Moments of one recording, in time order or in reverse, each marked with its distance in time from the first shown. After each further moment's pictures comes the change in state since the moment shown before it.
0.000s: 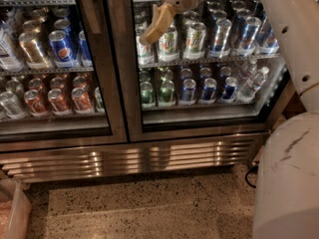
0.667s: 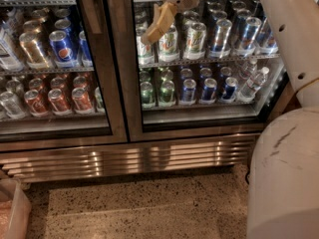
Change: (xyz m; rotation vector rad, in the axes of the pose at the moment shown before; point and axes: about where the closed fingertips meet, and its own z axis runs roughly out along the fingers) arm 0.006 -0.003 -0.004 -0.010 0.025 0.010
